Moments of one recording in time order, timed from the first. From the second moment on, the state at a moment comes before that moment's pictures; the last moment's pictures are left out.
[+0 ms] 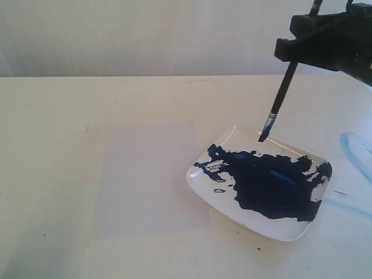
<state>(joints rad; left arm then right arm) -0.05 0.12 0.02 -0.07 0.43 -0.05 0.38 1.22 -0.75 -0.31 -0.35 0.33</state>
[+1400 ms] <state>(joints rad) -0.05 0.12 0.02 -0.07 0.43 -0.05 0.04 1.51 -0.75 -1.19 -0.97 0.91</state>
